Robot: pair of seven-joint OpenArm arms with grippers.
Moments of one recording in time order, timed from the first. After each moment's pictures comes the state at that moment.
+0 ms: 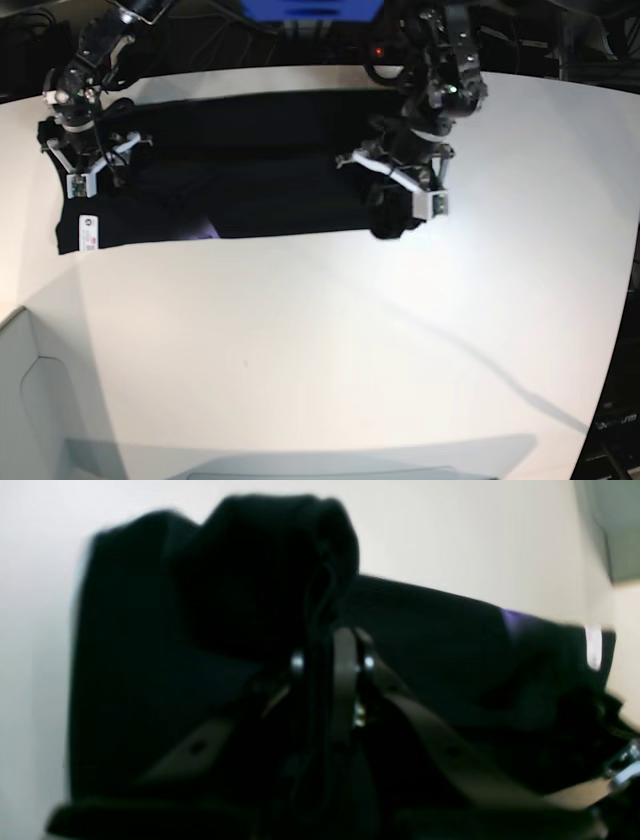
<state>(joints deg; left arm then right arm) 21.7 7.7 -3.8 116.4 -18.9 -5.4 48.7 -13.7 -4.8 42.4 96.2 -8.7 39.8 -28.9</state>
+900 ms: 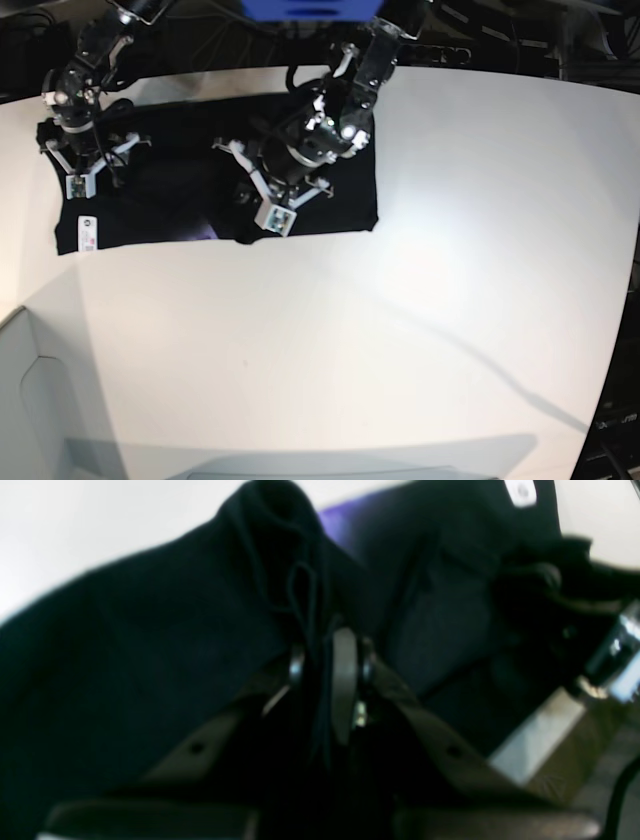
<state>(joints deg) 9.5 7.1 24.4 95.0 -11.6 -5.3 41.1 -13.7 -4.5 42.3 96.2 -8.7 39.8 -28.9</state>
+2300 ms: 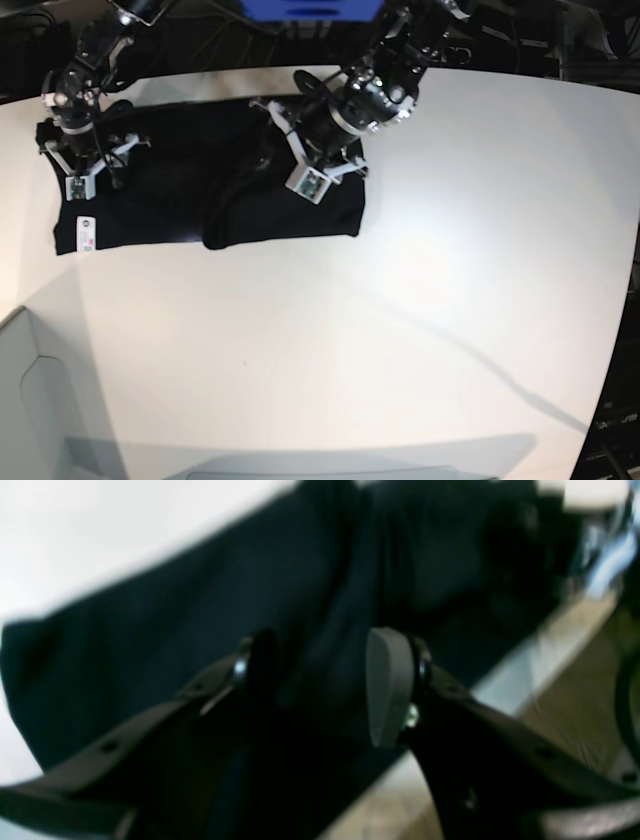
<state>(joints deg) 16.1 -7.6 29.1 110.7 -15.4 -4.9 42.4 -13.1 -4.5 42.2 96.3 -9.2 39.8 -29.6</state>
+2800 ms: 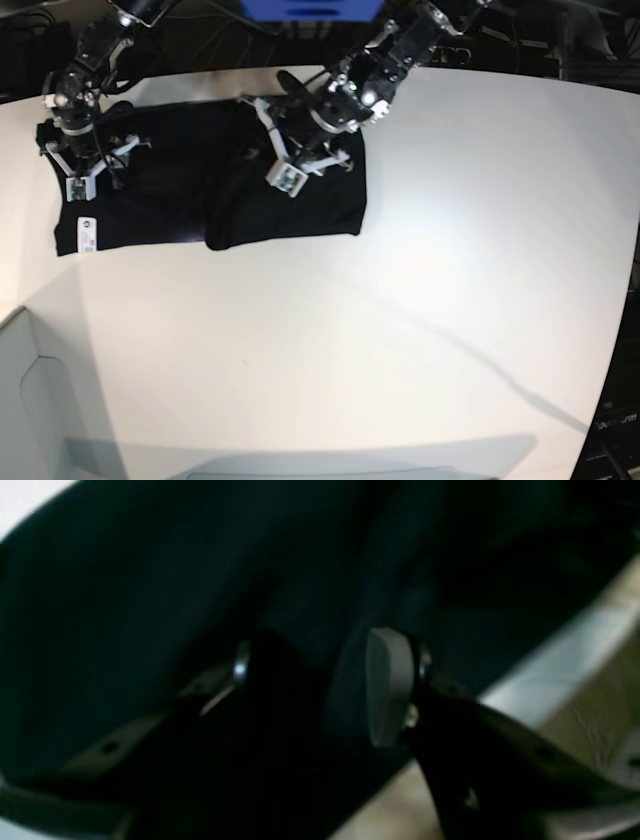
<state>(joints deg) 9.7 -8.7 40.6 102.8 -16.2 4.1 41.6 -13.1 -4.5 42.3 96.2 -9.1 39.8 -29.4</state>
